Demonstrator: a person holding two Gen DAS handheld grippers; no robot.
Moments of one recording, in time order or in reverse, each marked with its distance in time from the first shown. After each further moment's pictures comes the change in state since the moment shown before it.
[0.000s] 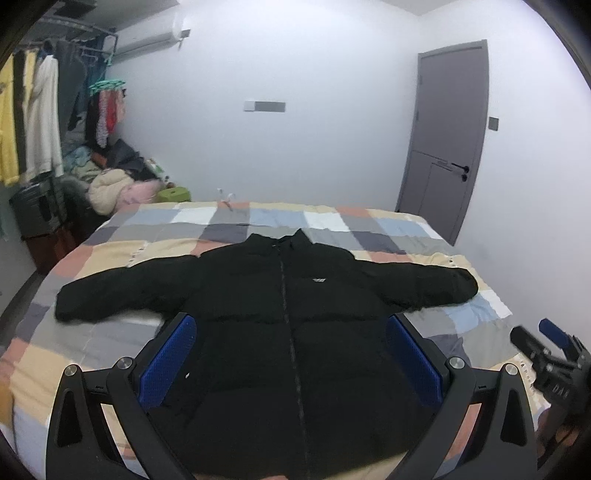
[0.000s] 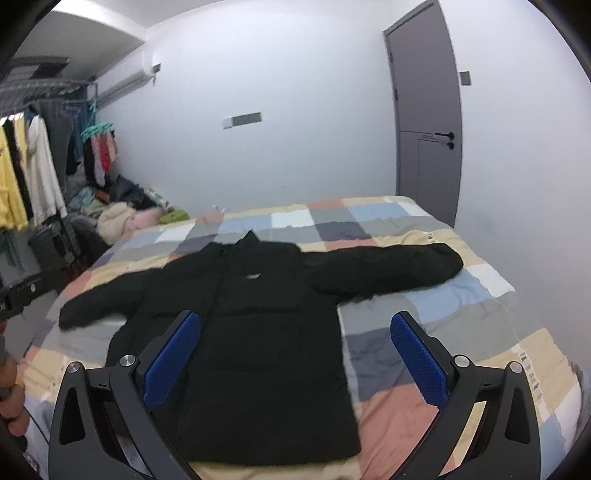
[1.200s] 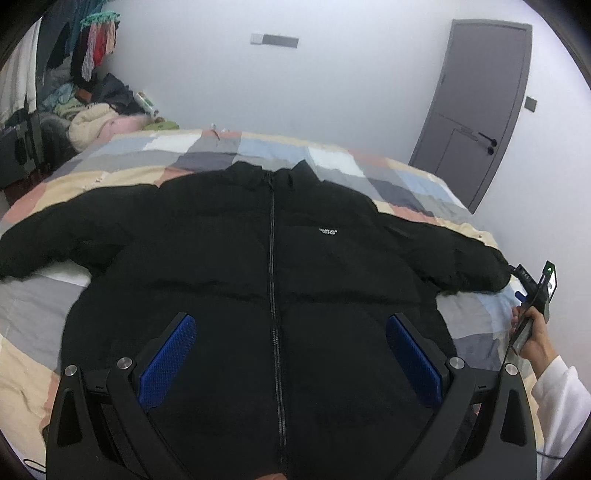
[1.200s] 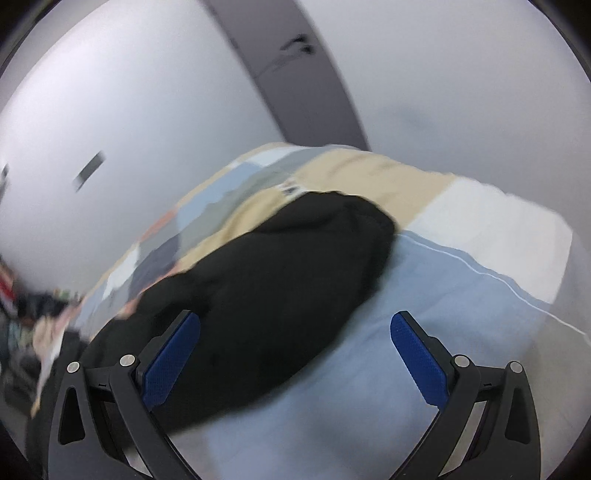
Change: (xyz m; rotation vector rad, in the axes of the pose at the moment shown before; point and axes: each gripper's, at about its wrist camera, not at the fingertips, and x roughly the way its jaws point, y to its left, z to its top) left arm 0.230 0.010 -0.049 -0.106 0.218 -0.024; right arm 0.347 -0.384 -0.019 0.545 0.042 -0.182
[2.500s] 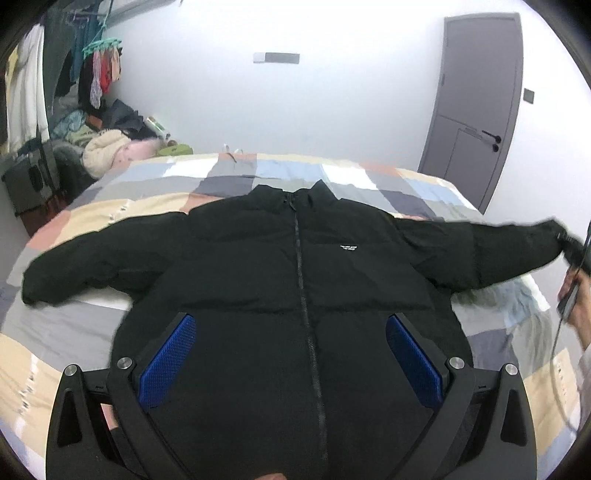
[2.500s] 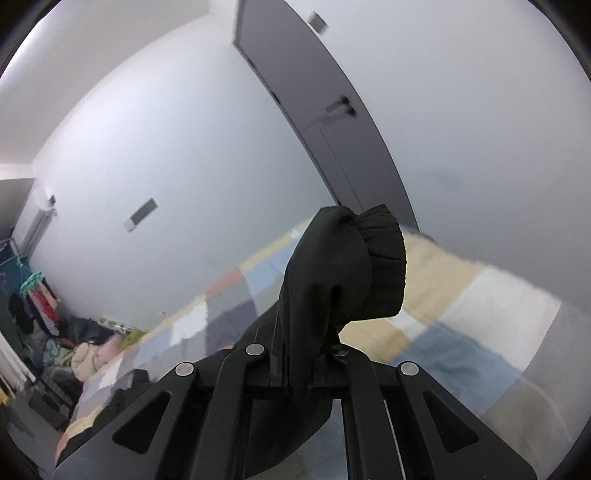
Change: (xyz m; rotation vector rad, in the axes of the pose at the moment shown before) left arm -0.057 0.011 0.010 0.076 -0.058 0.083; right arm -0.132 0.065 0.061 -0.067 -0.186 0.204
